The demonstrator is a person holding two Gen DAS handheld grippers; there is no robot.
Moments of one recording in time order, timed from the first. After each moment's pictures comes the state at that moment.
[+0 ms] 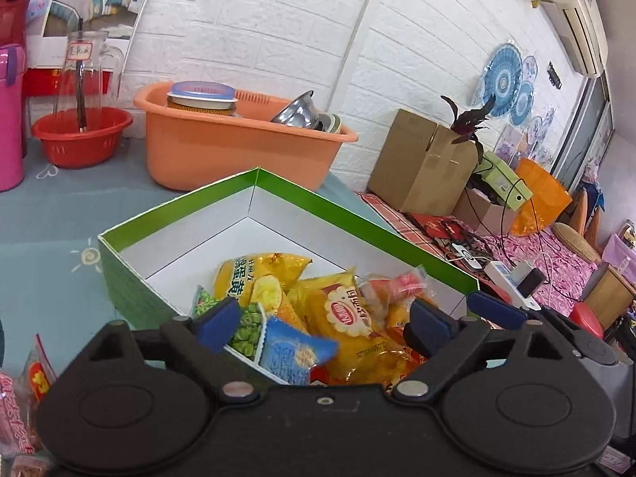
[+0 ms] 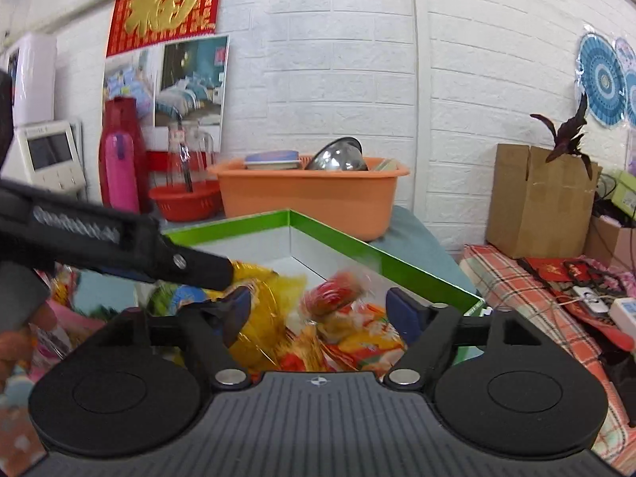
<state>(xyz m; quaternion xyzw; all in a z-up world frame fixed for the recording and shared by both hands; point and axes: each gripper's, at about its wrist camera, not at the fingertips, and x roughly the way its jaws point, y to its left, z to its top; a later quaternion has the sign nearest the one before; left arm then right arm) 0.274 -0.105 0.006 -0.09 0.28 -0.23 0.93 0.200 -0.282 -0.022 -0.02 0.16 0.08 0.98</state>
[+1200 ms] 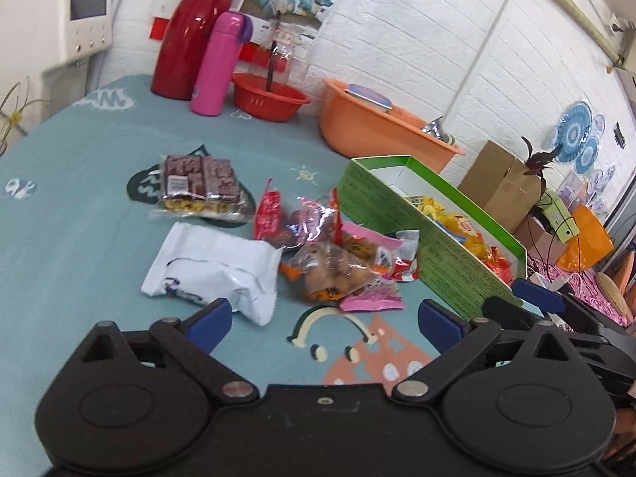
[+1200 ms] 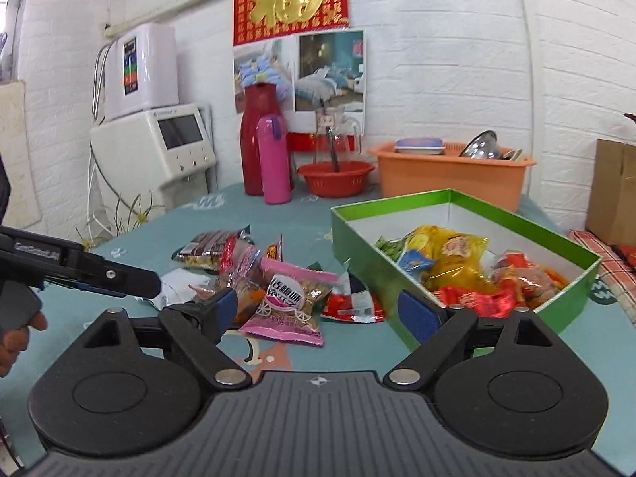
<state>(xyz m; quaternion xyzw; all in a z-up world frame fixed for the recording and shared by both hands) 0.107 0.063 -0.001 -0.17 0.31 -0.10 0.93 0.113 -0.193 -0.001 0.00 0.20 0.24 0.95</state>
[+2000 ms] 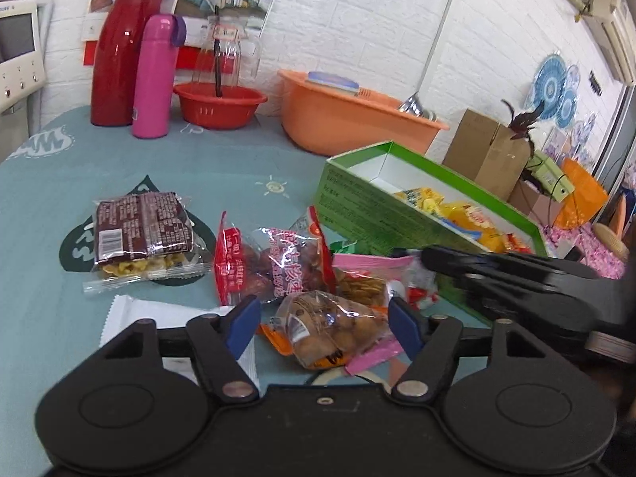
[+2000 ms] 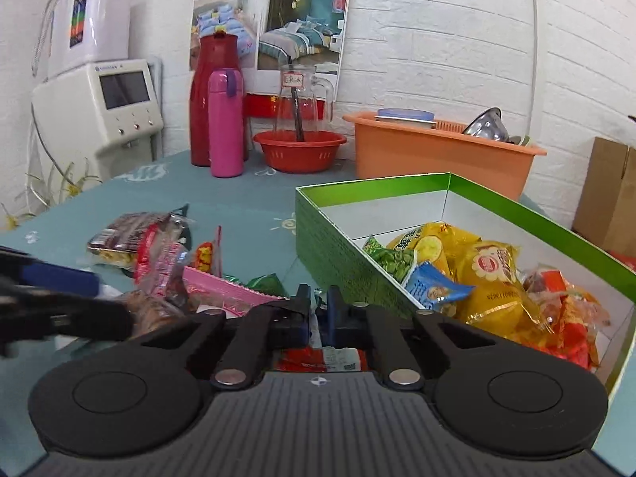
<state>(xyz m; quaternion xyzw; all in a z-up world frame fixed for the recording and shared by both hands) 0.187 0.039 -0.021 -0.09 0.31 -0.15 0.93 0.193 -0.153 -0.029 -0.04 0.22 0.18 0.96</state>
